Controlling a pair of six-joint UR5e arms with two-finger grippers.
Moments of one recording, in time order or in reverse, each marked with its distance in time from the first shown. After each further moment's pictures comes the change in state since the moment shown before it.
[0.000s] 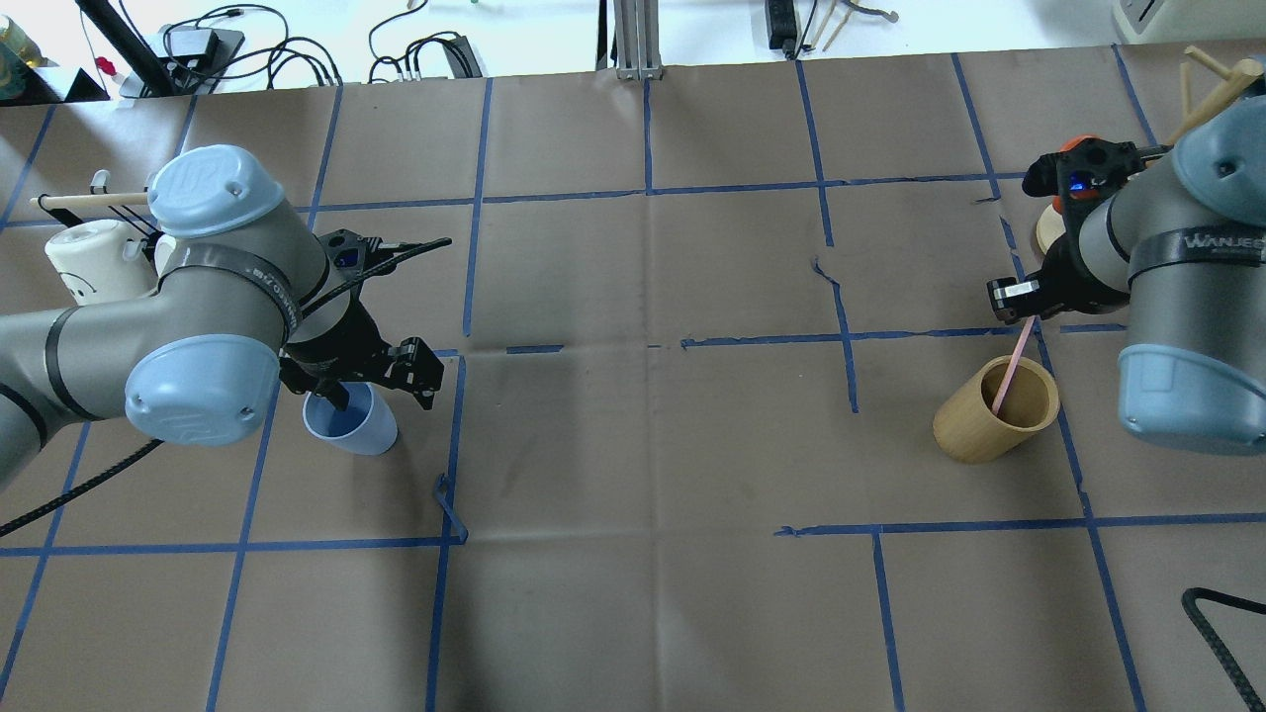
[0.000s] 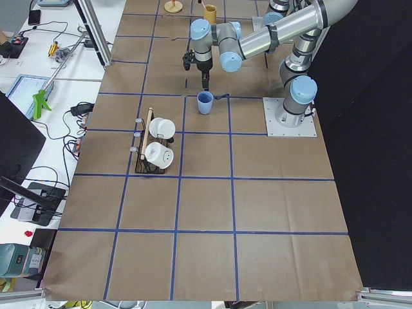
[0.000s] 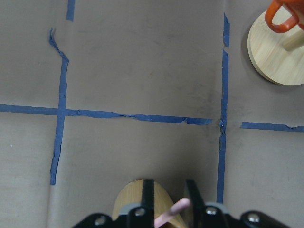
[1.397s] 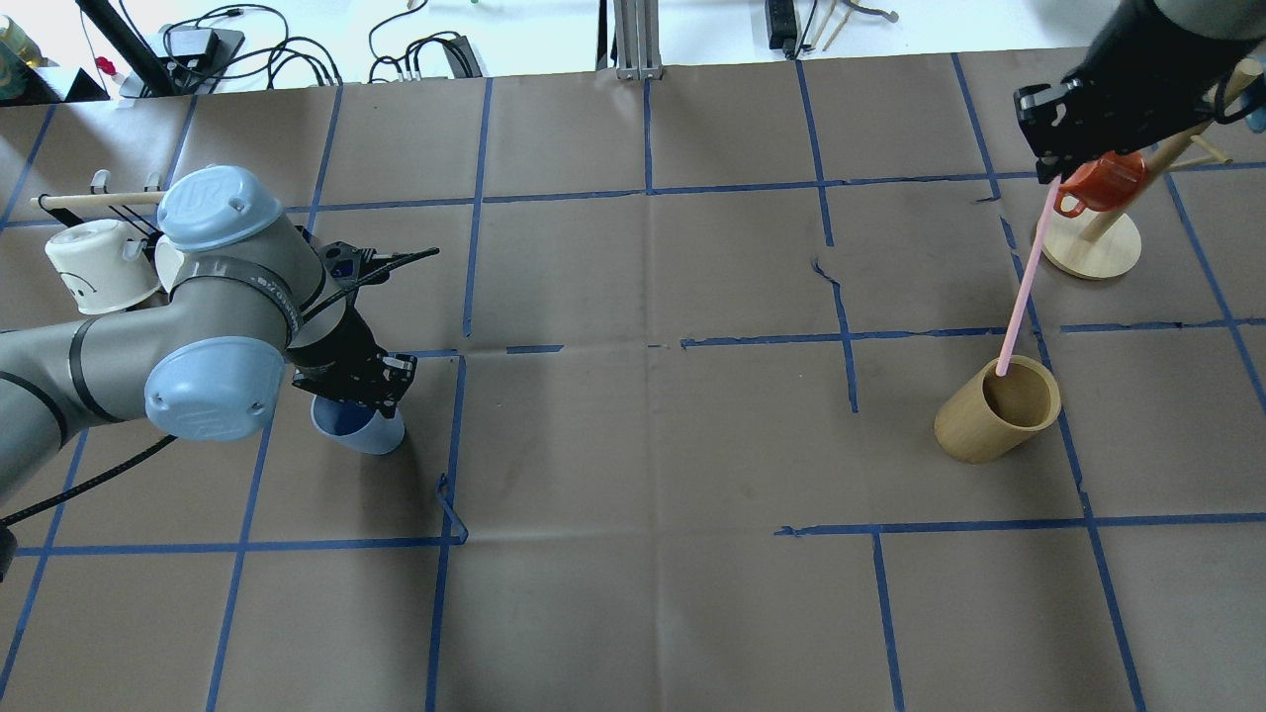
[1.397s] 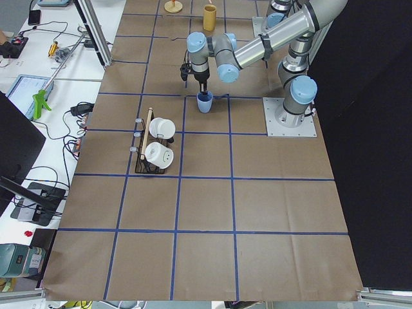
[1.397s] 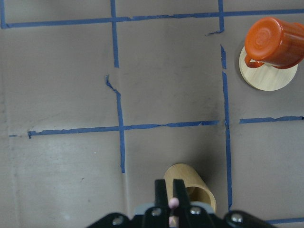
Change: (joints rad) left arm 0.033 -0.068 0.003 0.068 -0.010 0.026; right arm 0.147 0.113 -0.647 0.678 0.000 0.282
